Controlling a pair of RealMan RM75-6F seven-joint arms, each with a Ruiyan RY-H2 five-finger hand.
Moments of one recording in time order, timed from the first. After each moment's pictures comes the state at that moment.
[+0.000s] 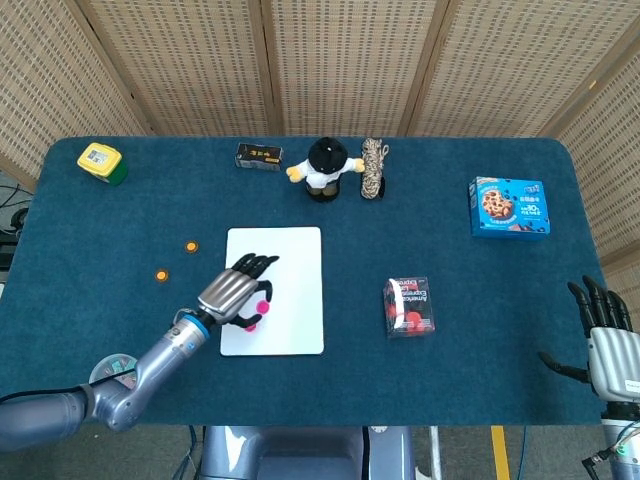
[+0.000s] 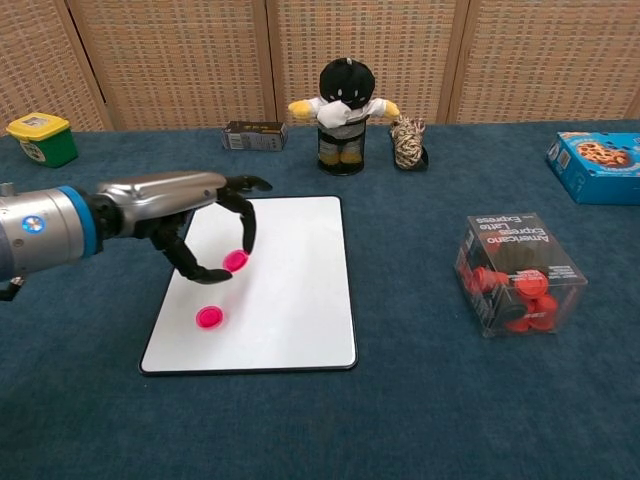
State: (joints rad) left arm -0.78 -1.55 -0.15 -1.50 1.21 0.80 0.23; right arm 0.06 -1.15 0.10 -1.57 -1.45 1.49 0.07
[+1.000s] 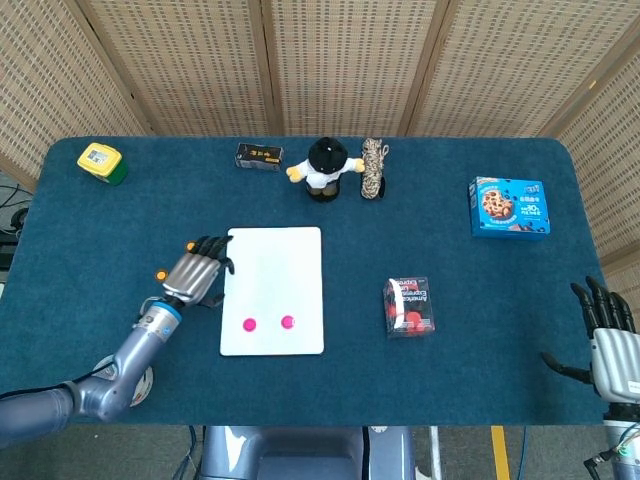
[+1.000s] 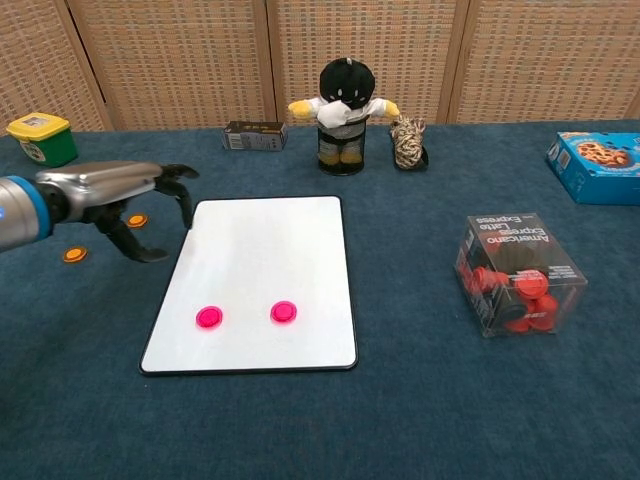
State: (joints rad) left arm -0.75 -1.49 -0.11 -1.39 1.05 0.87 0.28; right arm 0.06 -1.15 0.10 -1.57 -1.44 1.49 0.08
